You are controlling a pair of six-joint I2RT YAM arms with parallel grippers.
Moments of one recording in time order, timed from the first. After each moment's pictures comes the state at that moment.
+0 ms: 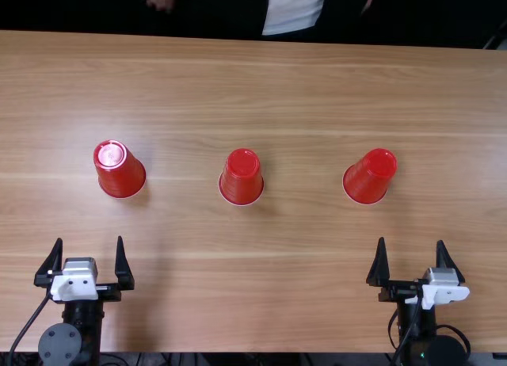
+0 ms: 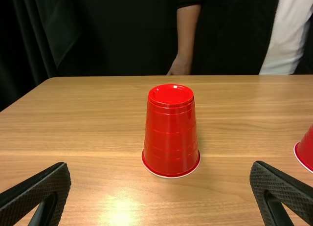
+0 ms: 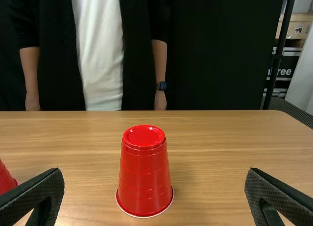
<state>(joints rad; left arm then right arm) -0.04 0.01 0.02 -0.07 -0.11 0.00 -0.07 0.01 0.02 0.06 -0.03 -0.04</state>
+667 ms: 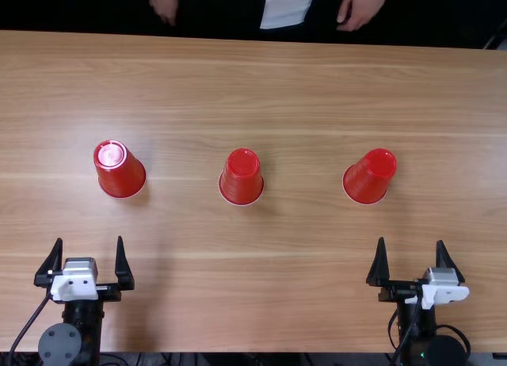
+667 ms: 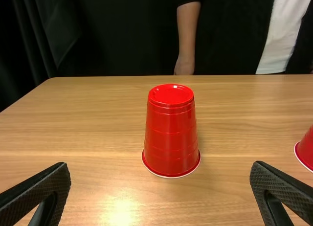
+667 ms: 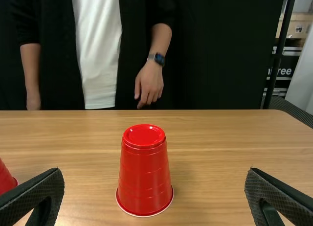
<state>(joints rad) -0.04 0.01 0.02 -0.07 -0.11 0.00 -0.07 0.01 0.02 0.05 -0.03 -0.04</state>
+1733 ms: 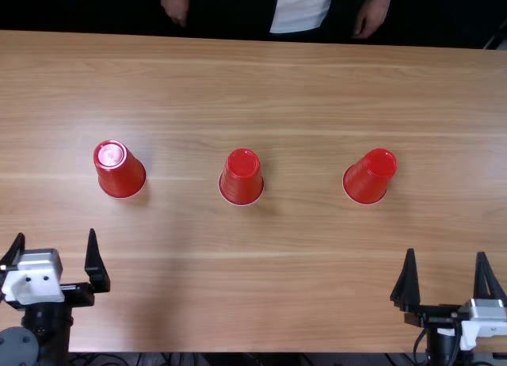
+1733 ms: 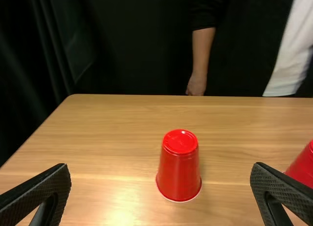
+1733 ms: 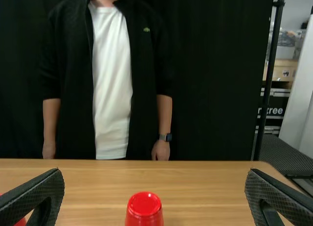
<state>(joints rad) 0.06 0.28 0.57 -0.41 -0.03 0.00 -0.07 0.03 0.43 -0.18 -0.03 -0.06</state>
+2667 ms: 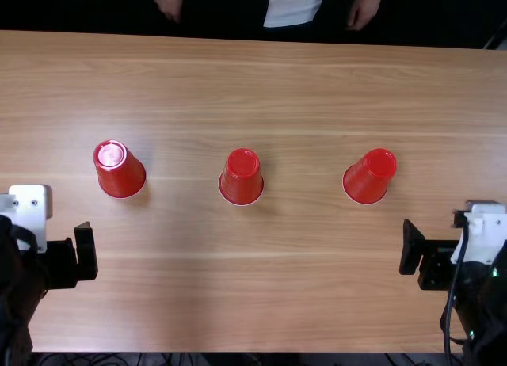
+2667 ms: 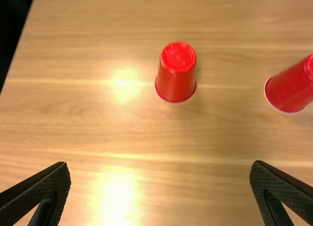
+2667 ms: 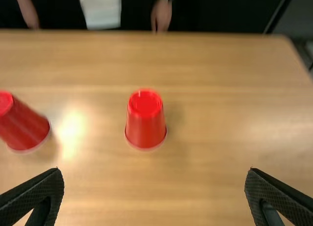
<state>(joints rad) 0.07 0.95 1.39 -1.22 -0.03 0.00 -0.07 0.80 1.13 -0.90 -0.03 -0.10</state>
